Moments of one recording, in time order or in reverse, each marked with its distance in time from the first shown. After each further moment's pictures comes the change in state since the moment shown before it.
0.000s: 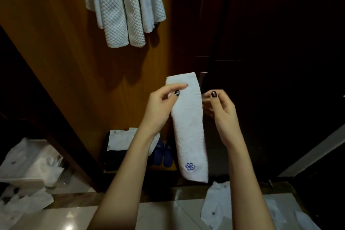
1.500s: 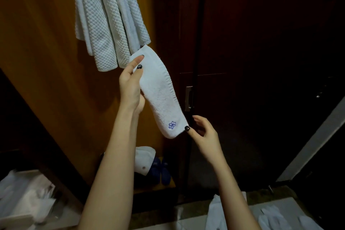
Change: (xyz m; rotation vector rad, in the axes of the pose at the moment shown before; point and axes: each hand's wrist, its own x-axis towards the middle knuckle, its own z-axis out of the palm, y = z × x) left_hand 0.076 0.043 -0.014 -0.505 0.318 -0.031; right_hand -0.022 0.052 -0.007 -0.255 0.112 0.097
